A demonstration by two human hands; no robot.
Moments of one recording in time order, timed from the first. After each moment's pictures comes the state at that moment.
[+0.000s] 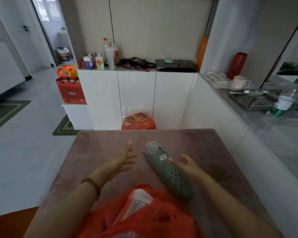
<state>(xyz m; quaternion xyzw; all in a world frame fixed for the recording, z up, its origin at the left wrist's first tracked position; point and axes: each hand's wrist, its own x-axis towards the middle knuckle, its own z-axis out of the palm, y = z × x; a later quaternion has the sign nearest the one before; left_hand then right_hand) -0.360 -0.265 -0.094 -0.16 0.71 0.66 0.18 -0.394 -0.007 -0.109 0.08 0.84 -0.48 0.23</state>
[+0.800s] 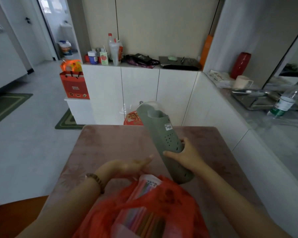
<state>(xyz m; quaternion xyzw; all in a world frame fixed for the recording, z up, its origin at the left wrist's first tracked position) -0.327 -0.249 -0.061 -0.04 0.76 0.49 0.42 -0.362 -0.045 -0.044 -0.02 0.87 -0.49 0.10</state>
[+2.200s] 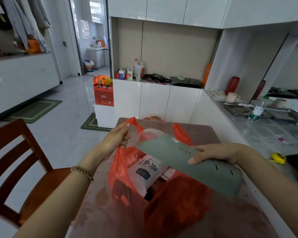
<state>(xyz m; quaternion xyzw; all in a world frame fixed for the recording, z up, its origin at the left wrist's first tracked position) 0.011 -0.310 0.079 -0.05 0.73 0.68 -0.03 -0.041 -0.009 0.121 -0.18 0.76 -0.39 0.49</state>
